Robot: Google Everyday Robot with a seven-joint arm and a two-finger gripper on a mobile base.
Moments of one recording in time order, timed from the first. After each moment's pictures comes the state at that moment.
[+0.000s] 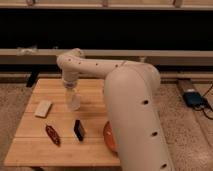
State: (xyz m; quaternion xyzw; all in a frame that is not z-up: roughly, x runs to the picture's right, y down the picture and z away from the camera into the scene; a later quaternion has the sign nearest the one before) arm -0.215 0.027 0.848 -0.32 -0.14 -0.02 0.94
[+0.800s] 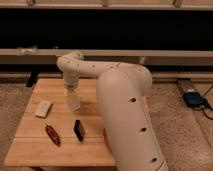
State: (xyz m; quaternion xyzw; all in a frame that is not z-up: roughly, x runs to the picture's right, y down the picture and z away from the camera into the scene) arm -0.208 0.037 0.871 -0.34 -0.11 -0.01 0.94
